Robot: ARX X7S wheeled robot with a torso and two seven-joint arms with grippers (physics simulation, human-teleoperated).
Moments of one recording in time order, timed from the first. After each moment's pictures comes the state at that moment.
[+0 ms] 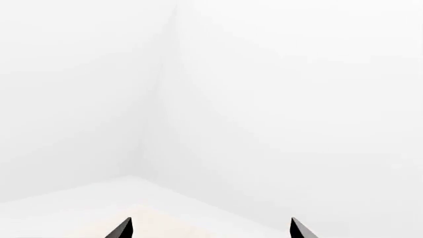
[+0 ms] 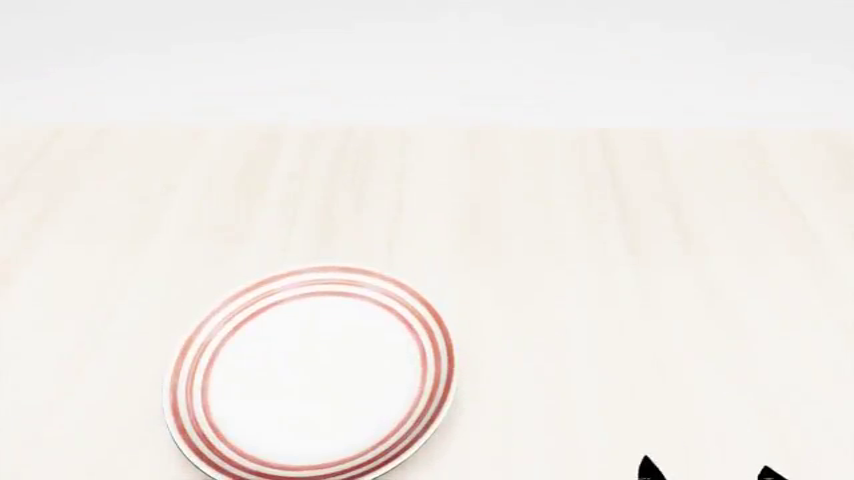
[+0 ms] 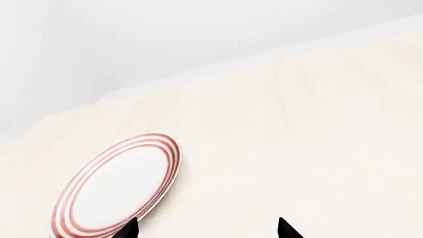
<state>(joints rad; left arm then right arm) -0.29 -0.23 -0.29 0.54 -0.41 -0.47 -0.32 0.00 0.49 0.62 -0.70 1.21 1.14 0.14</state>
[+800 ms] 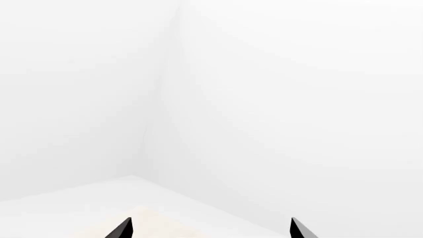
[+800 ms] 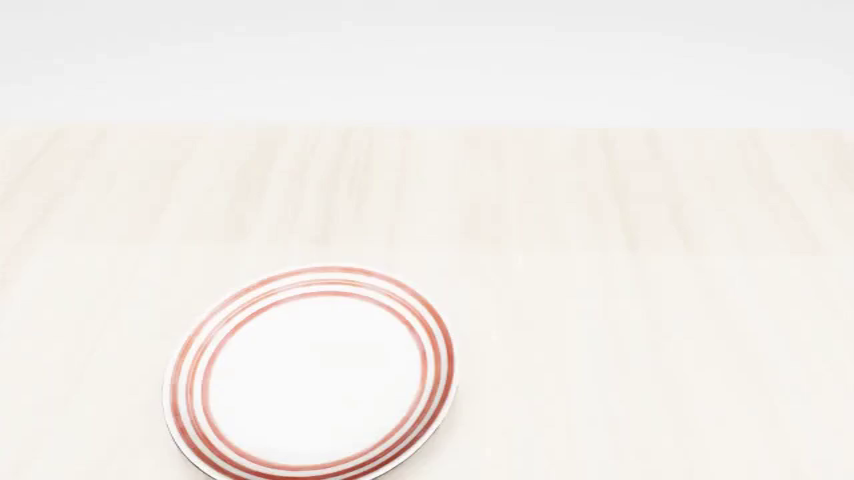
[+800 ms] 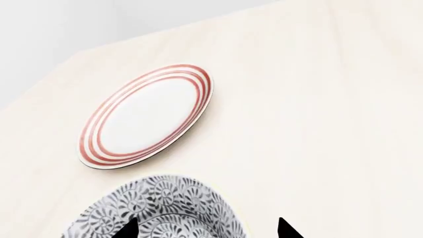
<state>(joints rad) -0.29 -0.25 -0.29 0.54 -0.43 -0.46 -0.34 -0.11 0.48 0.40 -0.65 1.01 1.05 -0.04</state>
